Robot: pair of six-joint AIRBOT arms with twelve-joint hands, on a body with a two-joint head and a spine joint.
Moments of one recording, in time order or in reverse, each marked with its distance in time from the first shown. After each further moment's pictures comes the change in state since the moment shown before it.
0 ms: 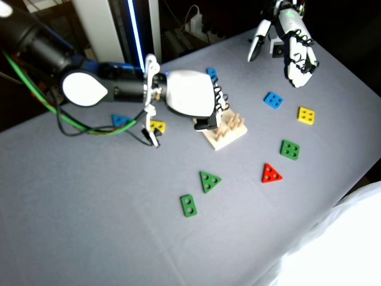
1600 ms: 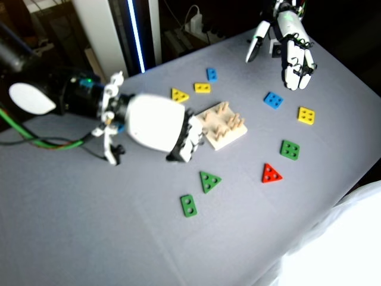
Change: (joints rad) left arm 0.000 0.000 0.003 0.000 0.038 0.008; right arm -0.095 0.126 -0.027 0.250 0.073 -0.094
